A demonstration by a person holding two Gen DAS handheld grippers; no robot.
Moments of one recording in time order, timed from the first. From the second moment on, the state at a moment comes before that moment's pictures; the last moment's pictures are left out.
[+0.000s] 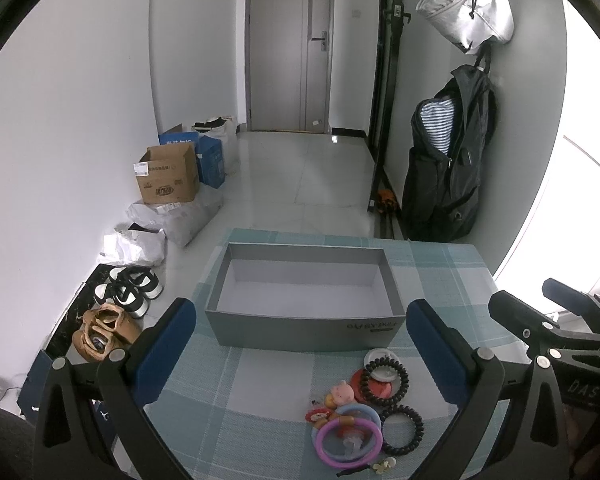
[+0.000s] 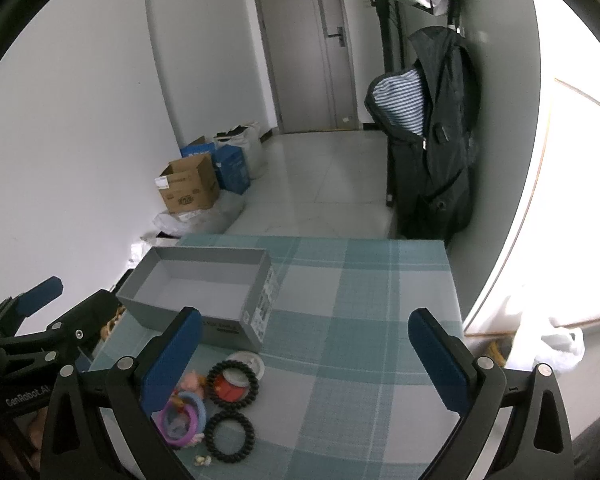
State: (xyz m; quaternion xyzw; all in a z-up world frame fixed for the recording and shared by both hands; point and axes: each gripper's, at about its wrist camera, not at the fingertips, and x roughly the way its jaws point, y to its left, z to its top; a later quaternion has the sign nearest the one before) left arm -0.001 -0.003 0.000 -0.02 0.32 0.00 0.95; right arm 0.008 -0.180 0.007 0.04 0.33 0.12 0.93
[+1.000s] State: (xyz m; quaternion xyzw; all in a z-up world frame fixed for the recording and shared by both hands) left arm -0.001 -0.004 -0.005 -0.03 0.33 0.00 0.94; right arm 0.005 -0.181 0.002 0.04 0.33 0.12 0.93
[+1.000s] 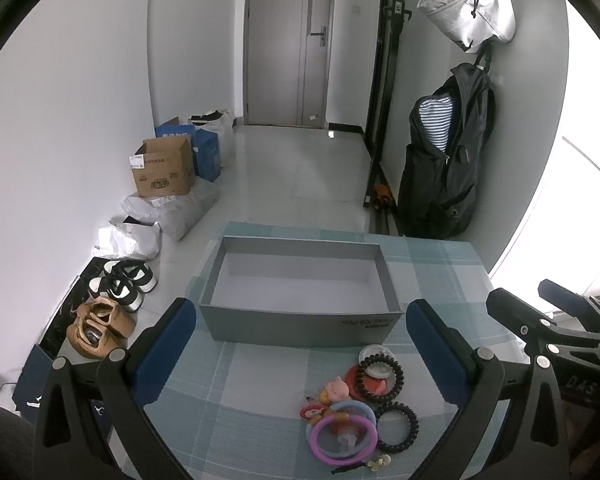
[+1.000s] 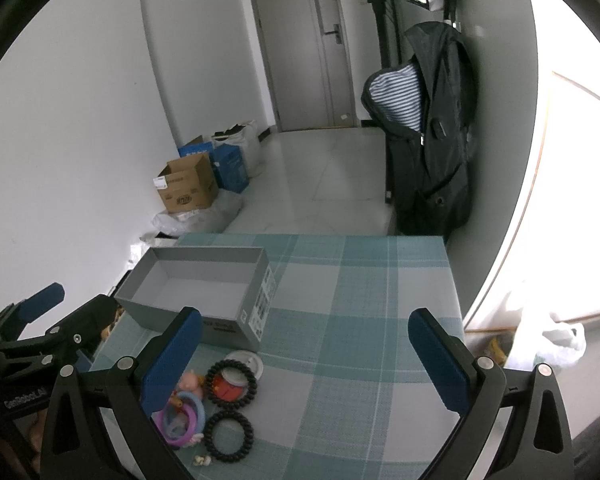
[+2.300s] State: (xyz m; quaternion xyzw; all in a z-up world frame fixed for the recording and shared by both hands) left arm 0.002 -0.010 -0.067 -0.03 0.53 -0.10 0.84; right arm 0.029 -0.175 -0.007 0.04 0.36 0.11 0.92
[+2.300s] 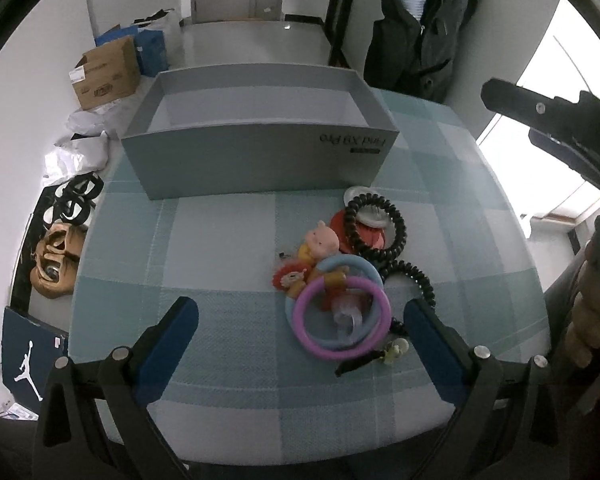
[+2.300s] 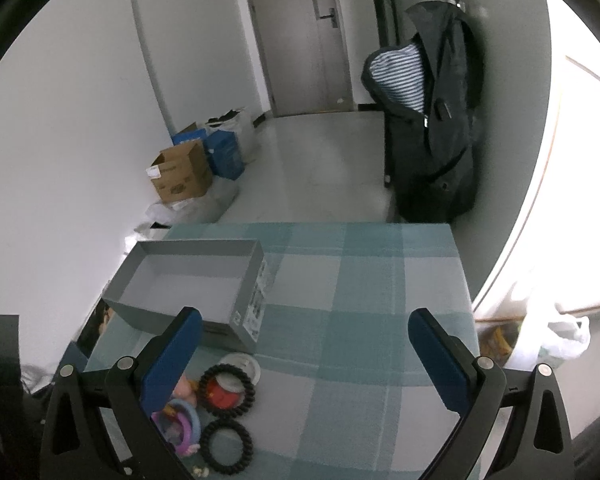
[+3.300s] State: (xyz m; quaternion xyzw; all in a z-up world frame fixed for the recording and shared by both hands) left arm 0.005 0.003 -0.065 -0.07 0.53 -0.17 0.83; right arm 0.033 -0.176 -0.010 0.05 0.37 0.12 0.92
